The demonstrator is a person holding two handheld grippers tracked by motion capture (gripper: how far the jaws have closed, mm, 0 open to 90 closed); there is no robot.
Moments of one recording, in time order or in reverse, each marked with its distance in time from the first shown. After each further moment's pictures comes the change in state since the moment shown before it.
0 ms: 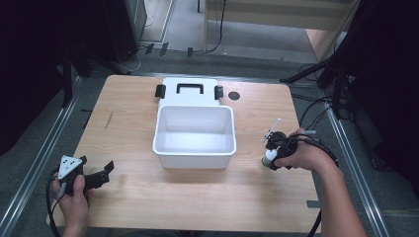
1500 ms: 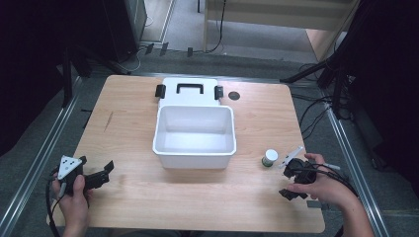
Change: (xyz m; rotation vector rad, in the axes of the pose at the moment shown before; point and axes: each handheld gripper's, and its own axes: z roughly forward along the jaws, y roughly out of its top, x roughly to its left) left arm 0.000 0.000 0.000 -0.007 0.004 -0.003; right arm 0.028 -0.081 0.012 -0.033 0.051 0.015
